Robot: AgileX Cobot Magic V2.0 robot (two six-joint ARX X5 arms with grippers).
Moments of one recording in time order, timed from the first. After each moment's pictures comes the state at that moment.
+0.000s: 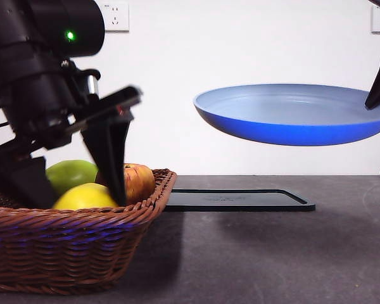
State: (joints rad) left arm -0.59 1.49 0.88 -0.62 0.22 -0.54; right arm 0.18 0.98 0.78 -0.61 -0.30 0.21
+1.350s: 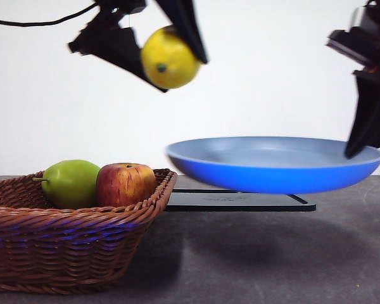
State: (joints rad) left arm -0.77 1.44 1.26 -0.72 0.23 -0.35; right arm 0.28 1.17 0.78 -0.63 -0.31 0.26
